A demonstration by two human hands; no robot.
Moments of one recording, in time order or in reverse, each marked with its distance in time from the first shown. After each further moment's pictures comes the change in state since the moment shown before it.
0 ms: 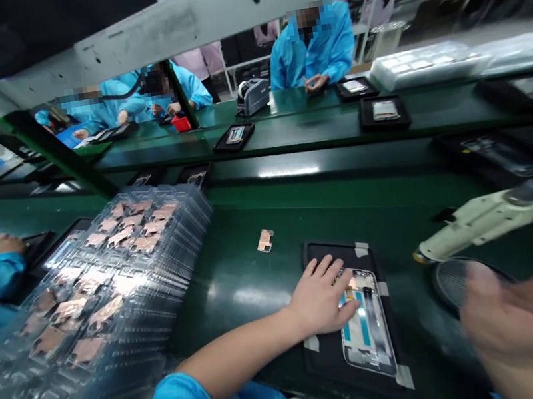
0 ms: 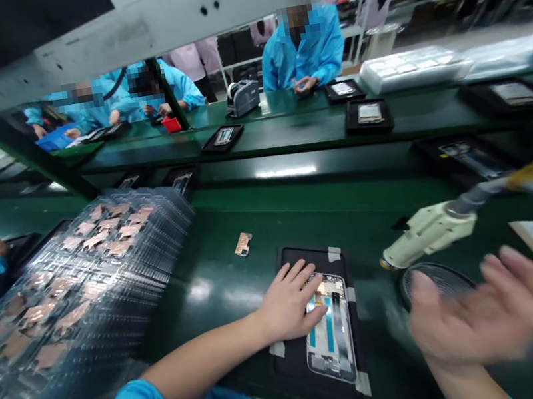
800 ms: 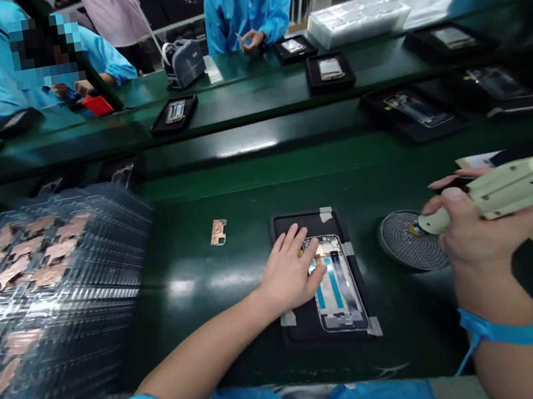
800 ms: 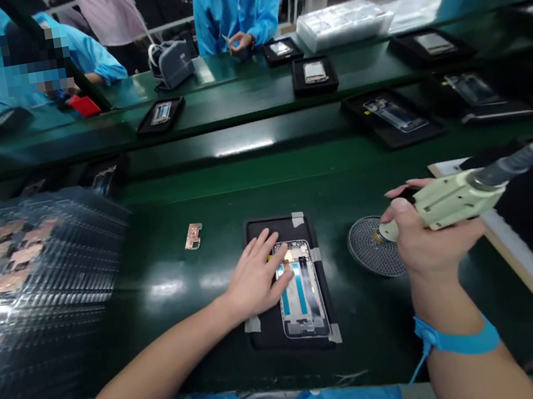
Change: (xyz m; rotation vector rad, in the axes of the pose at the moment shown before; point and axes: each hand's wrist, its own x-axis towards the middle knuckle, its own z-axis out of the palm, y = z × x) left_hand 0.027 0.005 0.001 -0.050 -0.030 0.039; right_hand 0.035 0.041 -0.012 0.147 0.140 0.396
